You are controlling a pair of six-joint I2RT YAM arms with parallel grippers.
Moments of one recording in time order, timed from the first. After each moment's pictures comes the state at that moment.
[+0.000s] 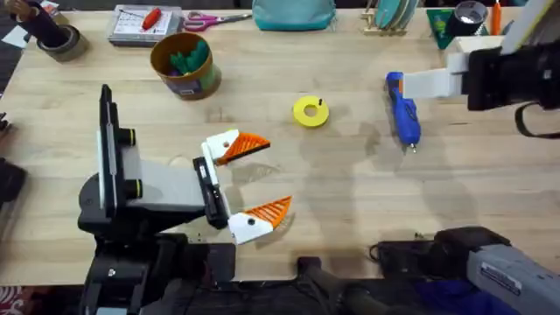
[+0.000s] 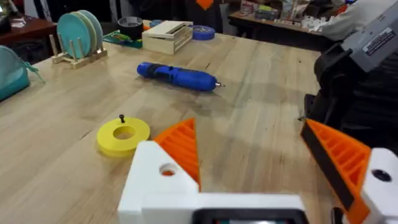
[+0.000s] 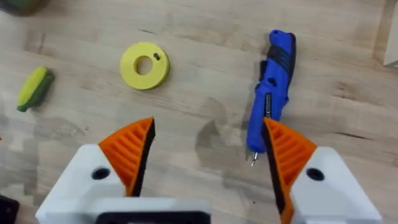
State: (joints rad) left arm -0.03 0.01 0.01 -0.13 1.18 0.03; right arm 0.07 1.01 1.13 -1.06 -0.19 -0.03
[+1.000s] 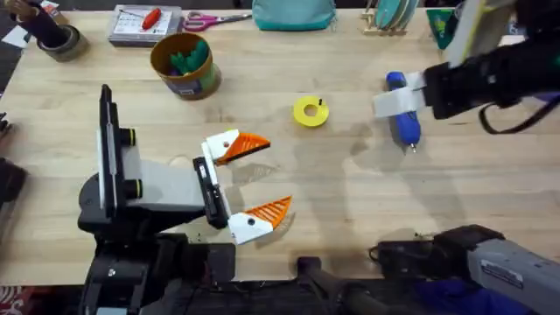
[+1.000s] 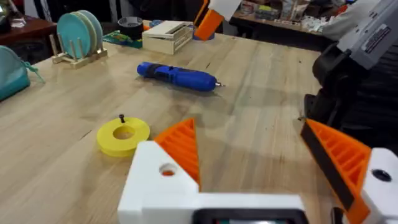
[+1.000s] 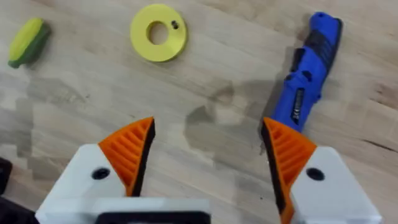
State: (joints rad) left arm -0.03 0.01 0.01 -0.13 1.18 0.03; right arm 0.20 1.13 1.13 -1.09 -0.15 -0.06
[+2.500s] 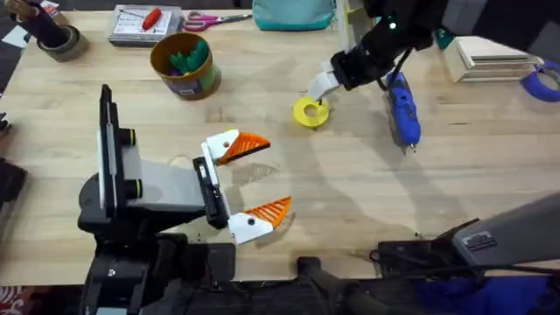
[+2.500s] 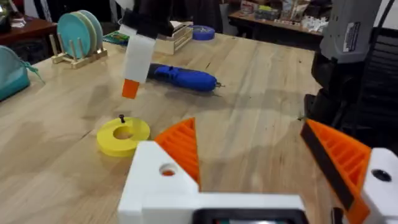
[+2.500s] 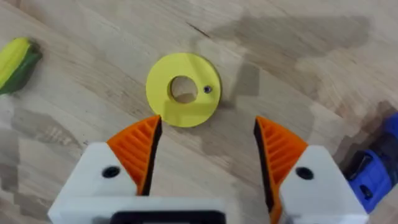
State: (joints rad) left arm -0.03 0.01 0.01 -0.13 1.18 0.03; right arm 0.38 1.72 1.39 -0.93 -0.14 -0.06
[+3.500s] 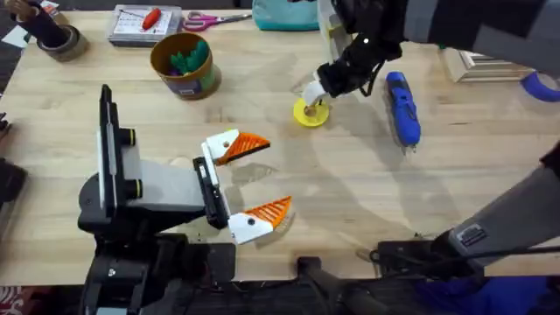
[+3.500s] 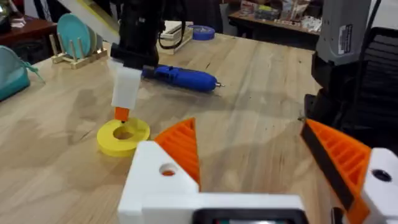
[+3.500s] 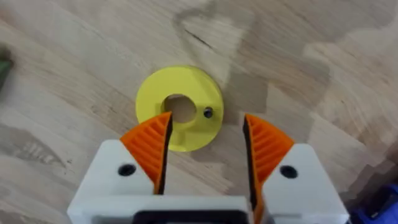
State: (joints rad) left arm -0.03 0.01 0.01 -0.13 1.18 0.03; right arm 0.40 1.86 1.39 -0.84 -0.14 -0.06
